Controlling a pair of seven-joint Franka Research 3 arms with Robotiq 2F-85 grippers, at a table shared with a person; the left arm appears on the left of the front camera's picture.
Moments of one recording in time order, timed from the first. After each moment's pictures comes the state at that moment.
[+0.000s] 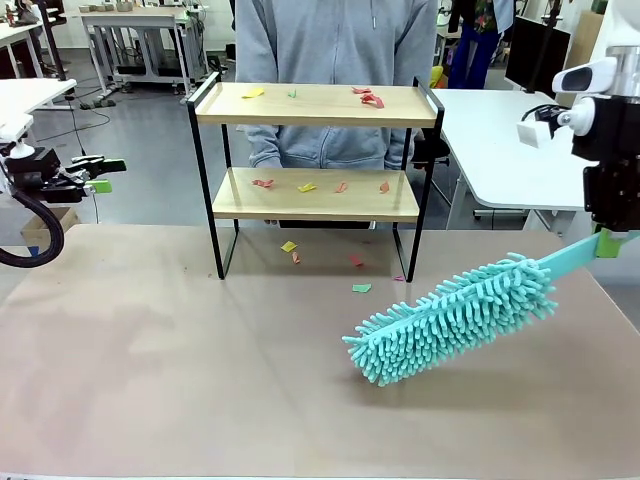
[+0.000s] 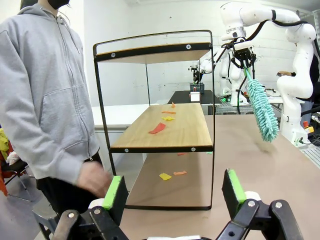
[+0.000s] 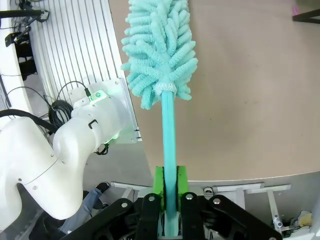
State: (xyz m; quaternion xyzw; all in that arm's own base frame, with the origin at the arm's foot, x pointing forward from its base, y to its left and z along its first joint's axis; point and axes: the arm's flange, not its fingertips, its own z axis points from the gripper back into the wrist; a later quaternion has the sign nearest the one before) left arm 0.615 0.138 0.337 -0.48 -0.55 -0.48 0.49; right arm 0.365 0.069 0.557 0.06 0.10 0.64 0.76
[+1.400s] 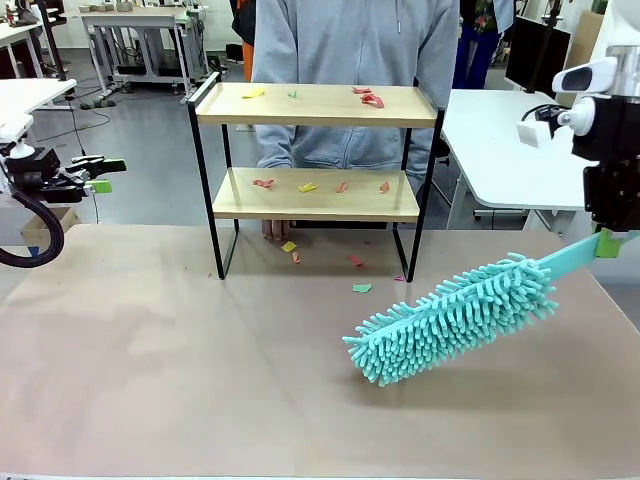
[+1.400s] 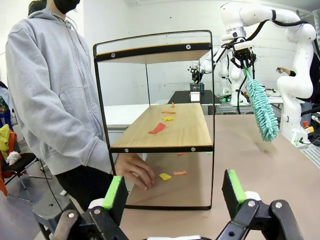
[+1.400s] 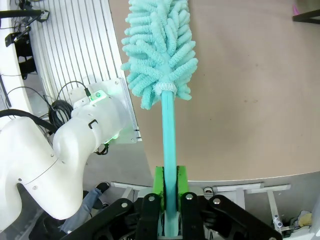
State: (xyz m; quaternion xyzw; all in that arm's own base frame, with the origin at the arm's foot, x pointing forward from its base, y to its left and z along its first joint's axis) left arm 0.615 0.138 0.337 -0.48 -0.55 -0.48 0.49; right arm 0.365 0.069 0.557 0.06 0.10 0.64 0.76
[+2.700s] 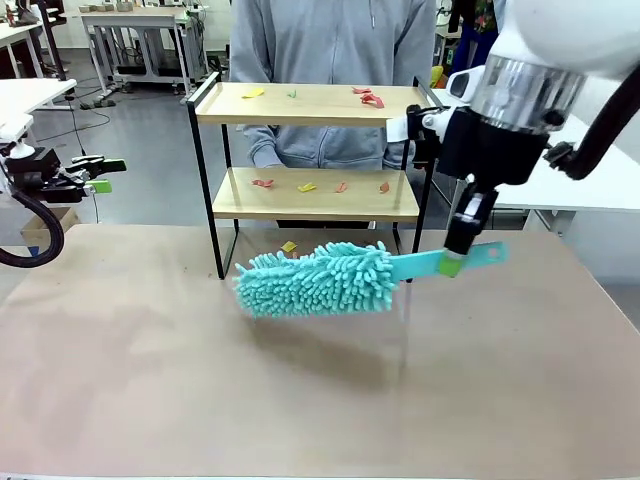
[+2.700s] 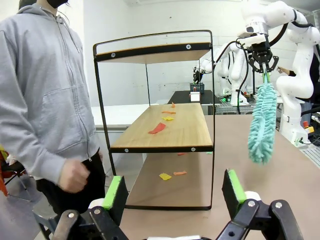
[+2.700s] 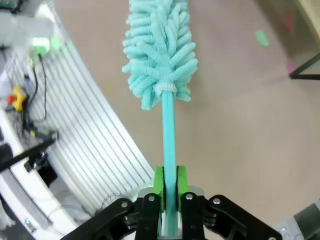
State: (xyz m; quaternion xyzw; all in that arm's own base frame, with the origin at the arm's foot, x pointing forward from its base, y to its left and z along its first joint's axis) left arm 0.615 0.138 0.337 -0.48 -0.55 -0.48 0.49; right arm 0.321 0.232 0.540 0.10 -0.02 0.46 0.88
